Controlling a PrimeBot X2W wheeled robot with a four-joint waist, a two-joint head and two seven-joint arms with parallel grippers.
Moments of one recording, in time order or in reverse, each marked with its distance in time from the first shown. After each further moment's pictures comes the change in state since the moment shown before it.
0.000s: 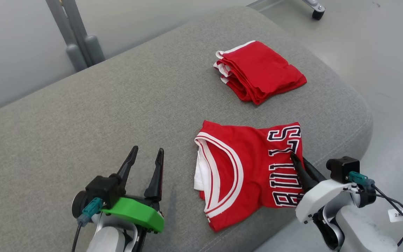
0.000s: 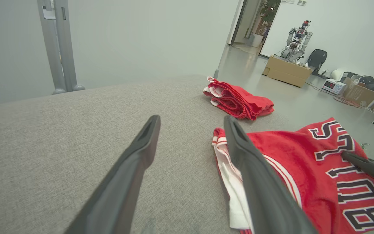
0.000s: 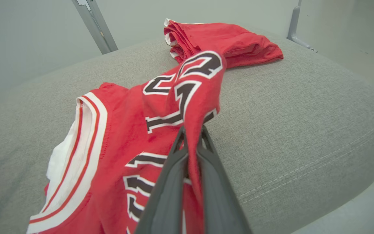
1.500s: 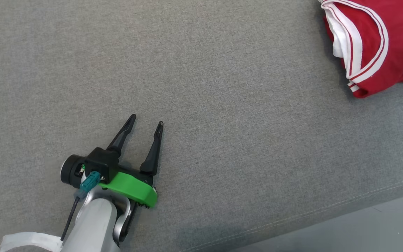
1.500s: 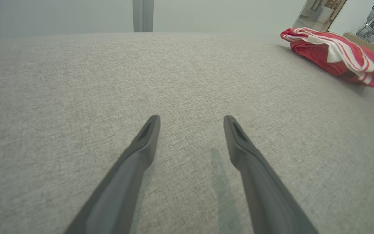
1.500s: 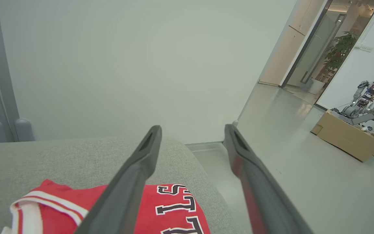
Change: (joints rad) left arm -0.142 0.074 -0.067 -0.008 0.066 0.000 0.000; right arm -0.647 -0.127 -0.769 0.182 -0.659 0.000 0.000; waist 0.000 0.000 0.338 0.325
